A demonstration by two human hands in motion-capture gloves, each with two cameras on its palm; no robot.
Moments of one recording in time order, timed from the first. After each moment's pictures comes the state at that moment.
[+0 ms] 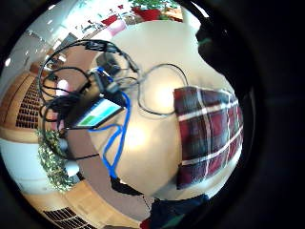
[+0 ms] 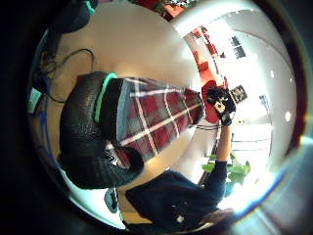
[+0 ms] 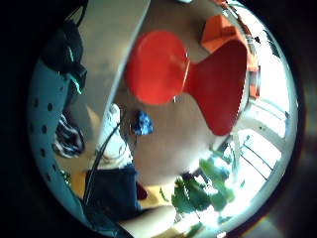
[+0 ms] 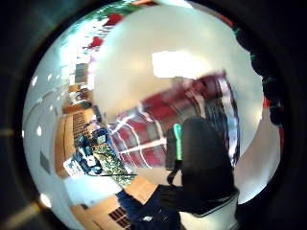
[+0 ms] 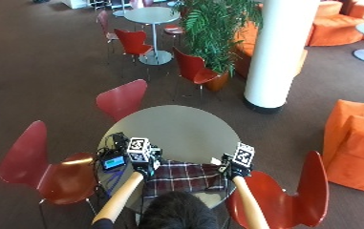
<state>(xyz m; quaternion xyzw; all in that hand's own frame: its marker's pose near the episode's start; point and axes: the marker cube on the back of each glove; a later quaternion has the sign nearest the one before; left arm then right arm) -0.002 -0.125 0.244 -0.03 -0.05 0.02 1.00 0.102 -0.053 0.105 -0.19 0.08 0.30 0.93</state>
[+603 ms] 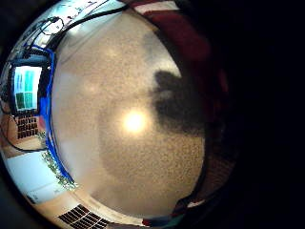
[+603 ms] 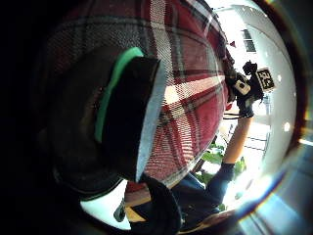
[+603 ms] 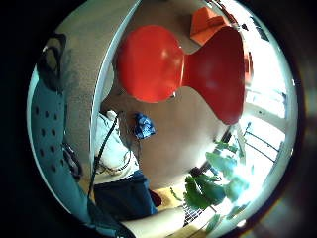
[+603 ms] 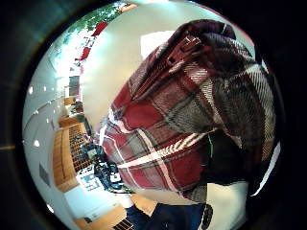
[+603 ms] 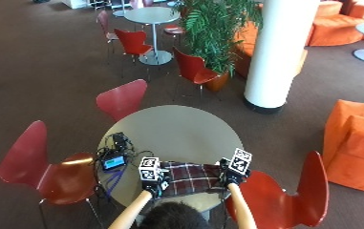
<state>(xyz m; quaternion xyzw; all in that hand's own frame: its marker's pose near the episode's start) 0.041 -0.017 0.296 -0.17 -0.07 -0.02 0.98 0.107 -0.046 0.140 -0.10 0.12 0.34 0.93</state>
